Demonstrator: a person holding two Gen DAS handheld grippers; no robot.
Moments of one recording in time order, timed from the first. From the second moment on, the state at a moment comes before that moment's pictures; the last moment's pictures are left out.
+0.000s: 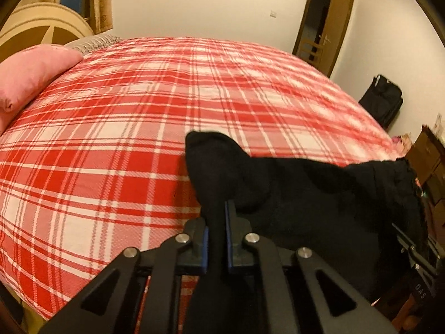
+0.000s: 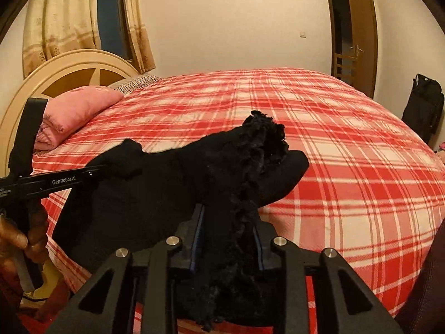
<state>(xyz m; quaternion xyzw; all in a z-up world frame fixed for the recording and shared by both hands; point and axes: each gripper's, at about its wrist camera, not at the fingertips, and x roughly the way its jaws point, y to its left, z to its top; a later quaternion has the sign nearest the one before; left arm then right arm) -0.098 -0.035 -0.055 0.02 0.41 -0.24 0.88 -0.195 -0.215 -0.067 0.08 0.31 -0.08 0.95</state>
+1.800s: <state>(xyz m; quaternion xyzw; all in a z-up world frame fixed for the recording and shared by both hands) -0.089 -0.022 -0.049 -0.04 0.42 -0.29 0.86 -0.184 -0.248 -0.057 0.14 0.31 -0.07 0.94</state>
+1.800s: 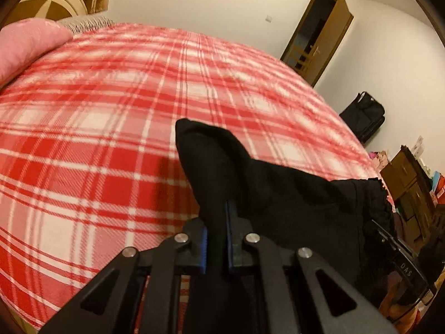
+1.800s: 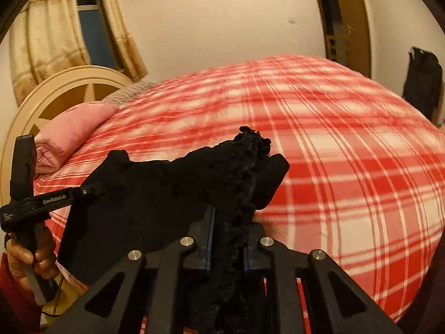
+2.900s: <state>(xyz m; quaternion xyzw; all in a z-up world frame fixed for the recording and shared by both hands) 0.065 0.217 -0.093 -0.10 0.40 0.06 0.91 0.172 -0.081 -0.107 0.03 0.36 0.13 0.92</state>
